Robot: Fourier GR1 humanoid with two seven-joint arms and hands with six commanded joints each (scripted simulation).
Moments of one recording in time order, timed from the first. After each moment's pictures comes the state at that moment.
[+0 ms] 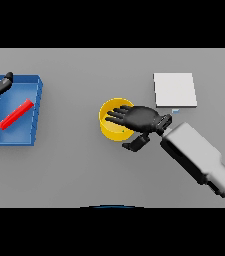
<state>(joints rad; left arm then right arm) -0.44 0.55 0.04 -1.23 -0.16 -0.14 0.44 -0.63 -0.36 0.66 -1.24 0.86 0.42 -0.22</state>
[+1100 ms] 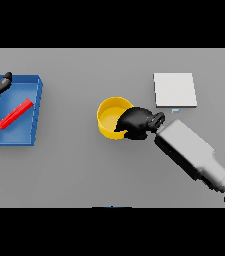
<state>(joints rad) -0.45 0.56 0.03 -1.20 -0.18 -0.15 0.41 -0.69 -0.32 0.71 -1.13 0.86 0.48 -0.22</state>
